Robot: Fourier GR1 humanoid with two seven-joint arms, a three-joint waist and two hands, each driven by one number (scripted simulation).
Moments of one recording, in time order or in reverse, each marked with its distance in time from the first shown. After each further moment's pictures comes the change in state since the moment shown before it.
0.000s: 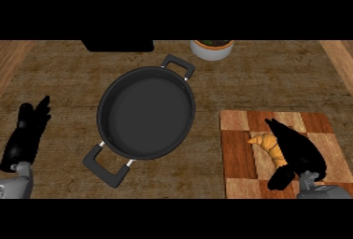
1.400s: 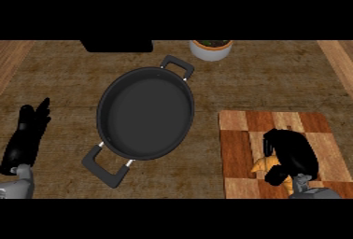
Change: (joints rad) left arm 0.015 -0.056 0.046 -0.044 -0.064 -0.044 0.026; right arm 0.019 0.055 0.002 0.024 0.231 -0.174 -0.166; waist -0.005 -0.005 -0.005
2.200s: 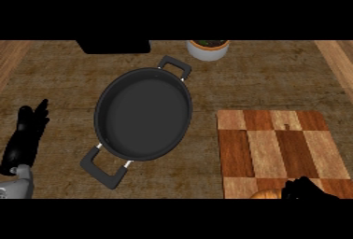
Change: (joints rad) left arm -0.003 -0.002 0.019 0.034 -0.001 0.004 -0.027; right arm 0.374 0.121 0.362 -0.727 0.432 -0.051 0.434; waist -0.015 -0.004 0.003
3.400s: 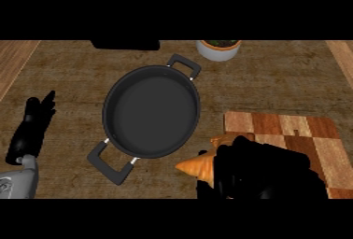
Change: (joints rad) left arm -0.064 0.002 -0.017 0.027 -0.008 -0.024 0.000; right arm -0.841 0.114 0.153 0.093 -0.120 0.169 0.271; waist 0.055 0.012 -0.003
